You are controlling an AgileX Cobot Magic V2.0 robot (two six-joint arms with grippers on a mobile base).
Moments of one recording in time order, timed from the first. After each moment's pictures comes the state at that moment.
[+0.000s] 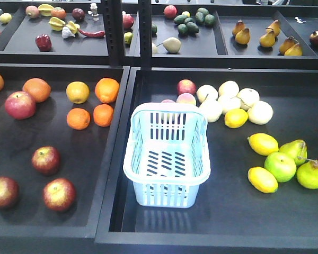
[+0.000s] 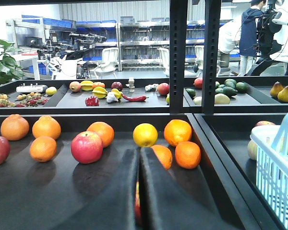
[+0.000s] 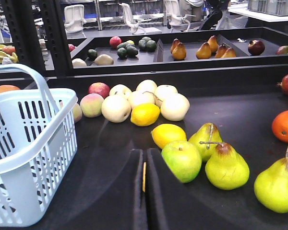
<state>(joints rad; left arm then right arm) 0.06 -0.01 0.03 -0.26 0.02 0.26 0.02 -0.01 0.03 -0.24 0.20 0.25</state>
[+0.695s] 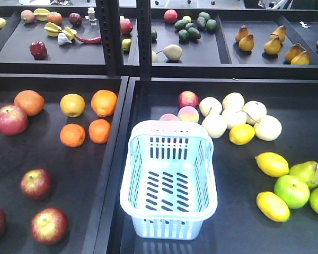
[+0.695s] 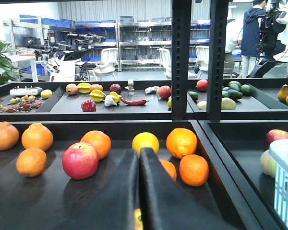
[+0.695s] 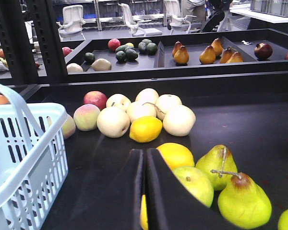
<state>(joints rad) 0.06 -0.01 0.03 -0.26 0.02 0.26 0.02 -0.01 0.03 -0.24 0.20 0.25</state>
